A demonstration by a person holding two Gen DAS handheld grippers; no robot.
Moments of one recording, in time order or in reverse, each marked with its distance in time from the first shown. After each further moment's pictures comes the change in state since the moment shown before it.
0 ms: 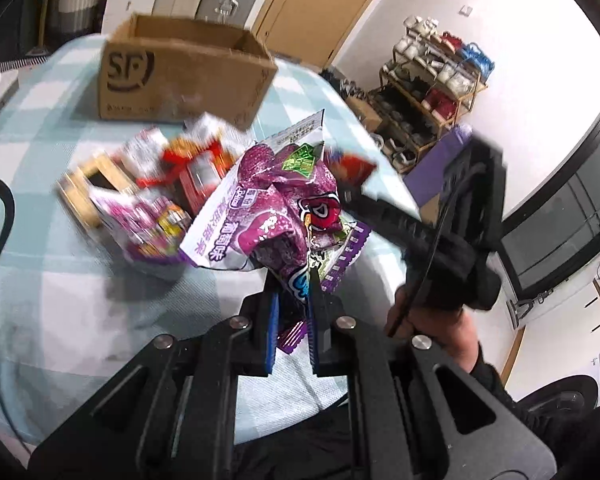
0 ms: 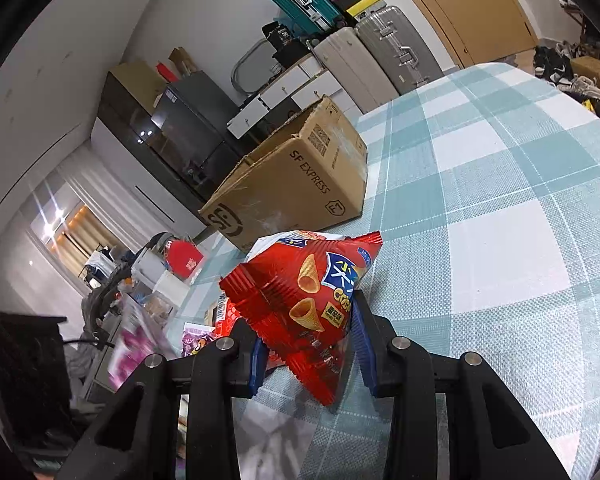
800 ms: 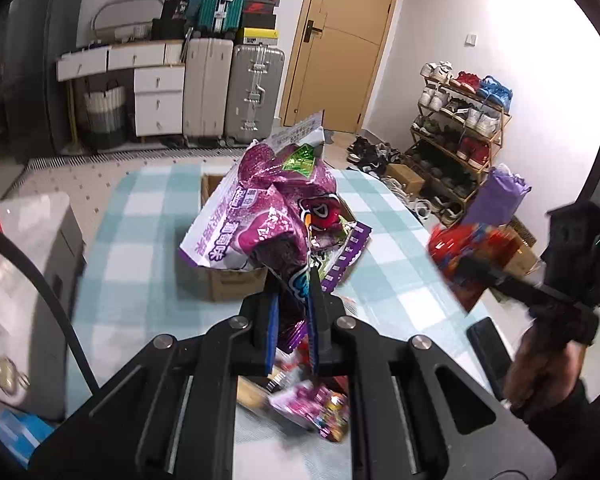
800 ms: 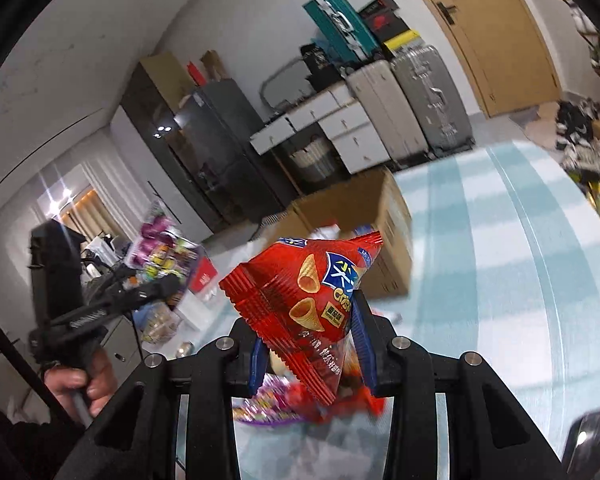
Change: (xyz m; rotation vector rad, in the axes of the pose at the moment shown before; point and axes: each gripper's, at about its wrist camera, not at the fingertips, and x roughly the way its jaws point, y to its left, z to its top) left arm -0.109 0.078 0.181 0.164 -0.238 0.198; right arm -0.038 0.088 0.074 -0.163 -0.082 0.024
